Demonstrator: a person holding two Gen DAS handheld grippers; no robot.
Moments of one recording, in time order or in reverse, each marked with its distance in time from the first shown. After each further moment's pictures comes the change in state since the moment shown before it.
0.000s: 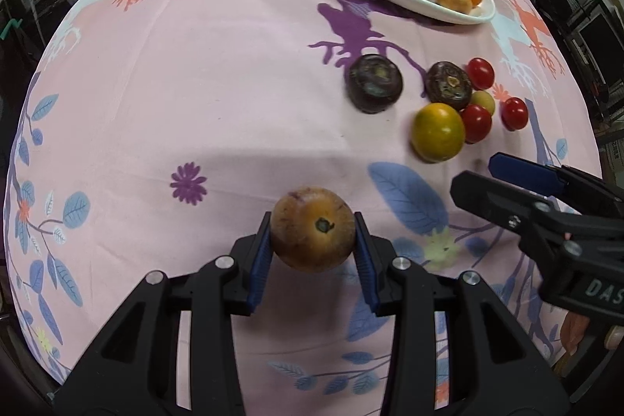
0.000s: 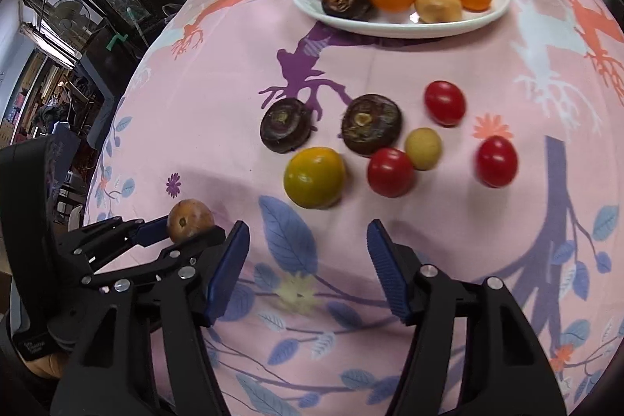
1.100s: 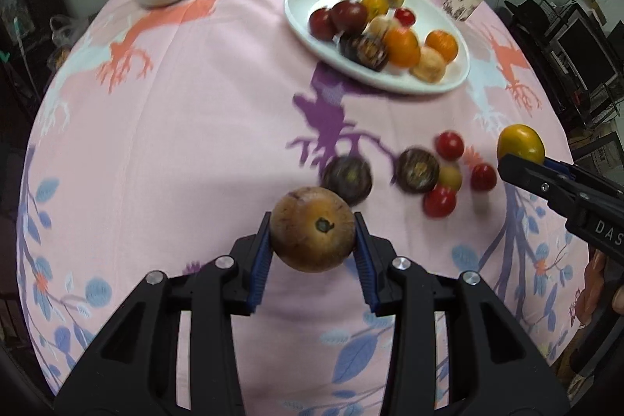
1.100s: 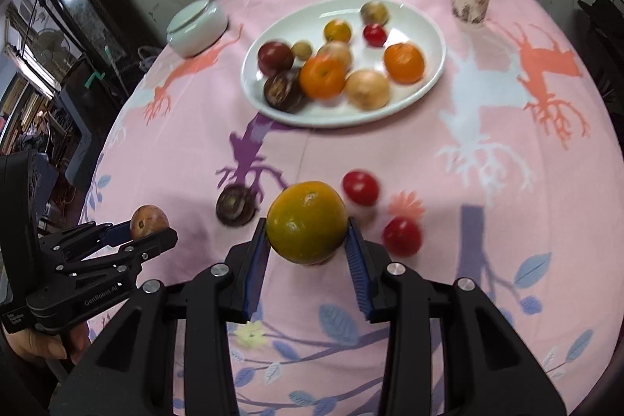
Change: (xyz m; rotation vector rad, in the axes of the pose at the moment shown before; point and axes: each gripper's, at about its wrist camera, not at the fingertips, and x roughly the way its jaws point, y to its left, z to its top) left arm -0.033 -0.019 0.064 0.077 -0.120 -0.047; right arm -0.066 -0.043 0.042 0.045 -0.178 -0.096
